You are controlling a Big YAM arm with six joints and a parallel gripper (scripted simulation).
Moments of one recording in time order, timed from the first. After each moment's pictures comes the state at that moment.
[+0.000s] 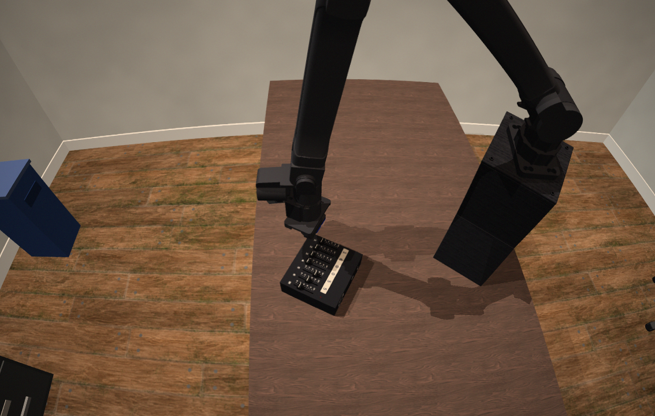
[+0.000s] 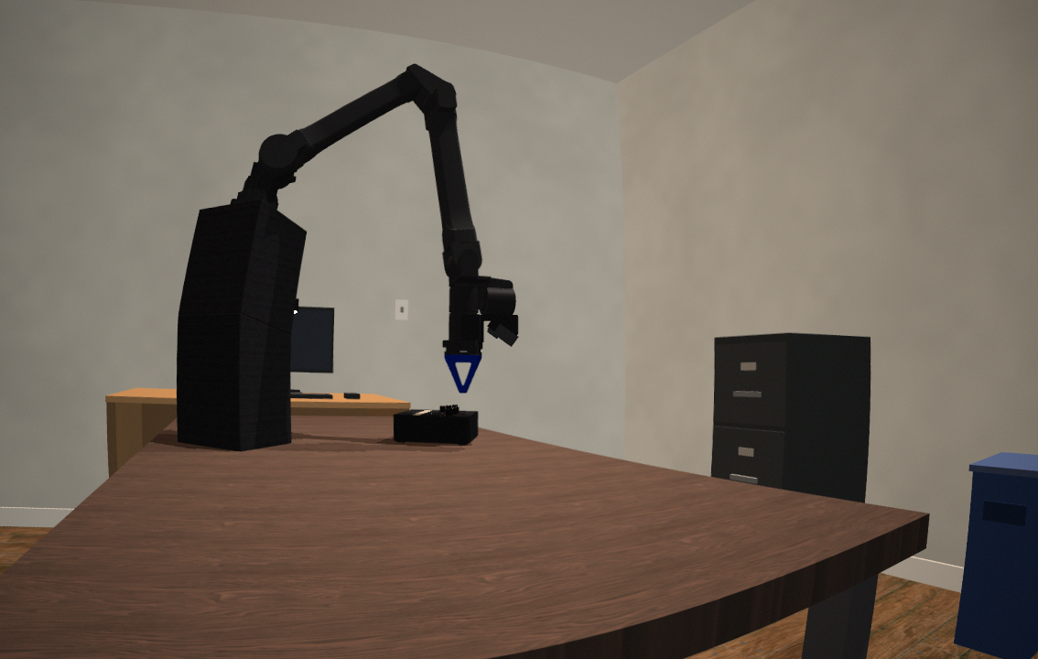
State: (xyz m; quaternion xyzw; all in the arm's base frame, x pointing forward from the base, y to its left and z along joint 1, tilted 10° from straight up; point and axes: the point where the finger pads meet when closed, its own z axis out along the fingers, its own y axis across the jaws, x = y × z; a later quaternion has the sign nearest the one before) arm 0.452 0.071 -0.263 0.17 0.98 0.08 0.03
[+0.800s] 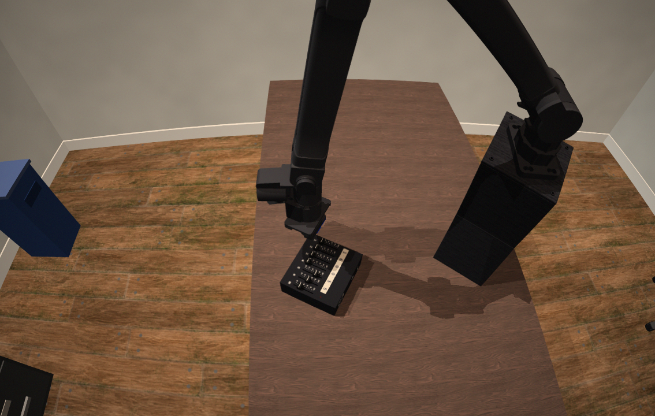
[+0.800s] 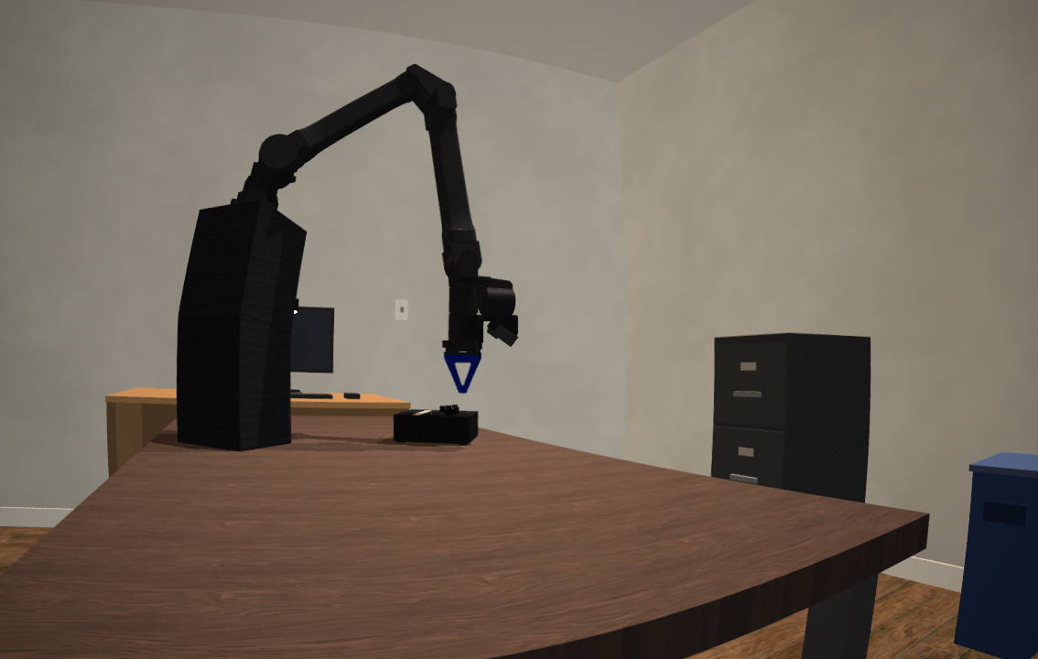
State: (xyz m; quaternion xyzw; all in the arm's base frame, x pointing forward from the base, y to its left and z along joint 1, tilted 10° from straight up) arm 0.452 0.073 -0.263 0.17 0.98 0.08 0.03
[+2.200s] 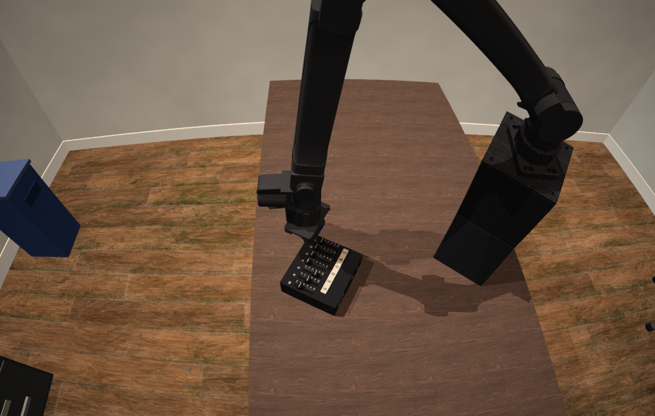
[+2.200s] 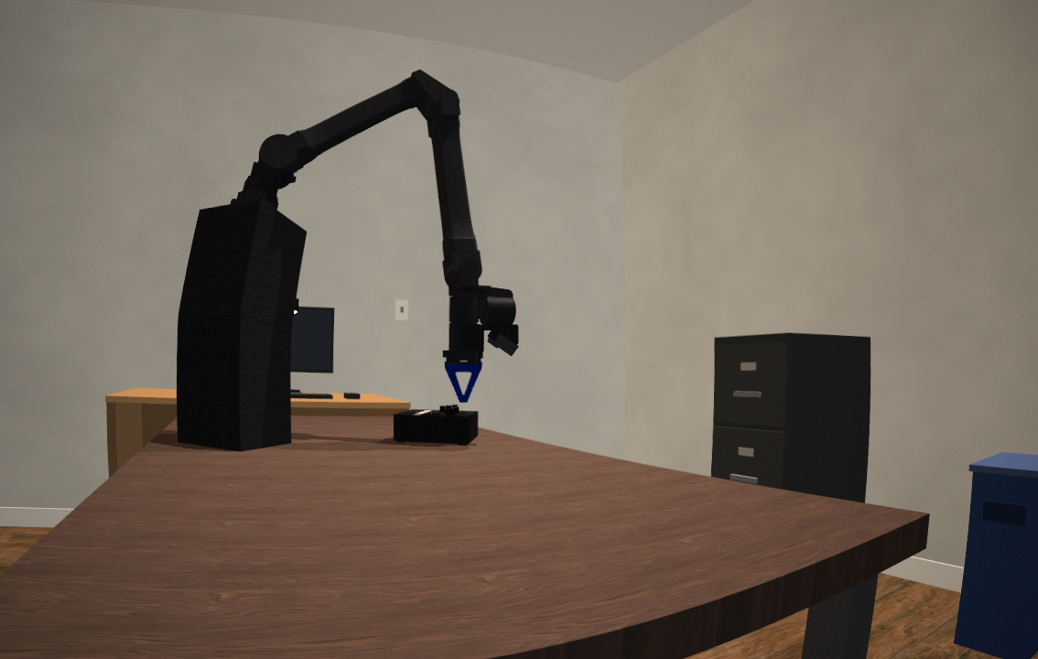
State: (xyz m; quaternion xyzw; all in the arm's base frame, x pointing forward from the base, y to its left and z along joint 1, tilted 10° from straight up) arm 0.455 0.075 -0.281 0.17 0.98 0.08 0.03
